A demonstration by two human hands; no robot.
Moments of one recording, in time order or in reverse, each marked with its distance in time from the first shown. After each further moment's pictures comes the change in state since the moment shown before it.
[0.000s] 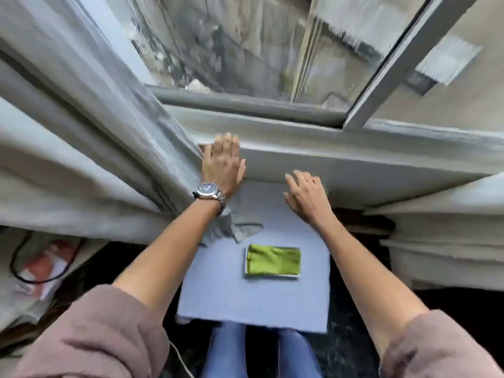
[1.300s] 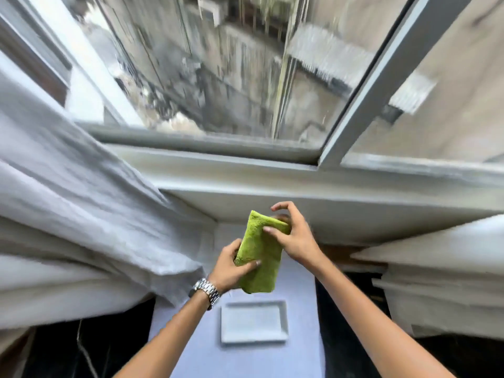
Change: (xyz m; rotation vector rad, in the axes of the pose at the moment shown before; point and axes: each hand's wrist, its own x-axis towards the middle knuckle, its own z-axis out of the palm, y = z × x) left_hand -0.047 0.076 0.121 -1.356 -0.545 -0.258; right_hand 0.025 0.044 0.009 1.185 0.090 0.233
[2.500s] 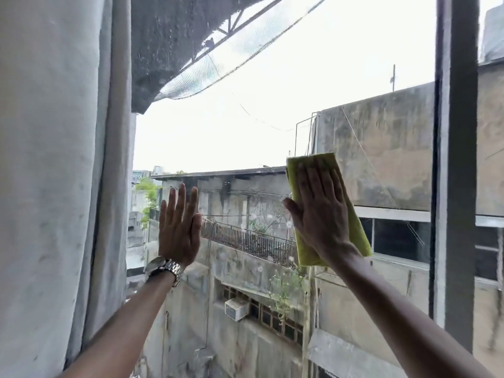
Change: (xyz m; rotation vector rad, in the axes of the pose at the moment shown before) left_hand -0.098 0.709 -0.433 0.752 1.482 1.336; right_hand 0.010 -0.763 -0.192 -1.040 1.302 -1.132
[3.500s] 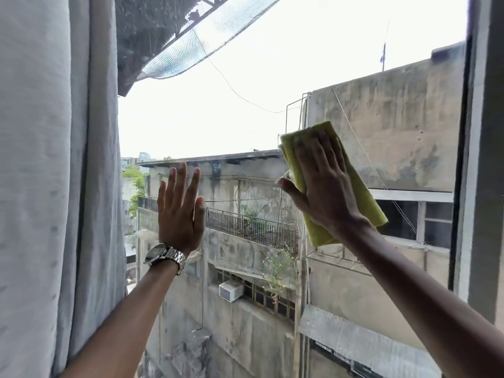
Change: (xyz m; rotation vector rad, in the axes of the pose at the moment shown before) left_hand -0.005 -0.017 0.013 -0.044 0.112 0.081; right_hand 0.005 -0.022 0.005 0.041 0.026 -0.090
